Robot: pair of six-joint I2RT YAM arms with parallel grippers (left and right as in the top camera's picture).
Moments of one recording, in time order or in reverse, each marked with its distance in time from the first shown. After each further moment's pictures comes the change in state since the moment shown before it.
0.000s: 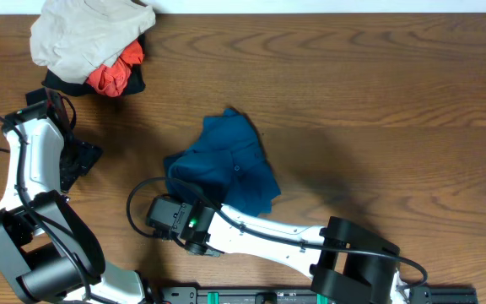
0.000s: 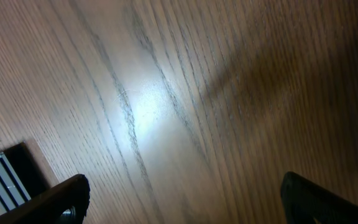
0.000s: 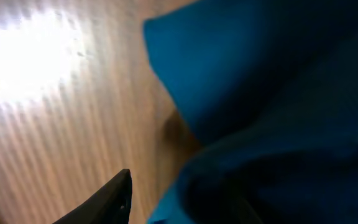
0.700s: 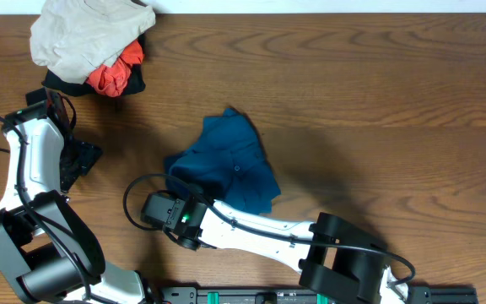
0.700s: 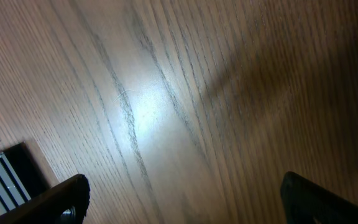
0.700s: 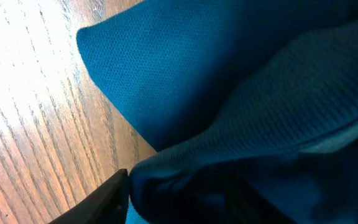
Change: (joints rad) left arm 0.000 0.000 0.000 0.000 0.000 0.000; right arm -0.010 0.058 0.069 -0.029 0.092 0.000
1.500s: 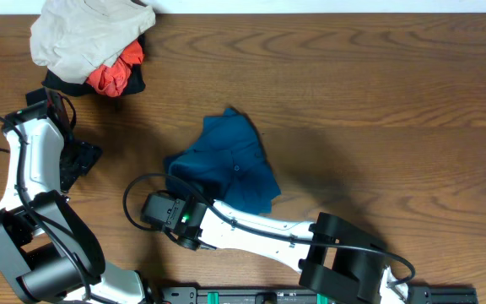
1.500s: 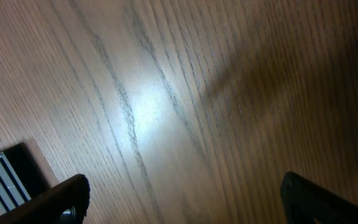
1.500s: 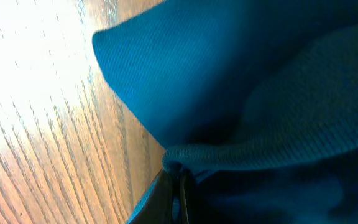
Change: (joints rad) left arm 0.000 0.000 0.000 0.000 0.000 0.000; right arm 0.000 0.001 0.000 0.004 -0.031 0.013
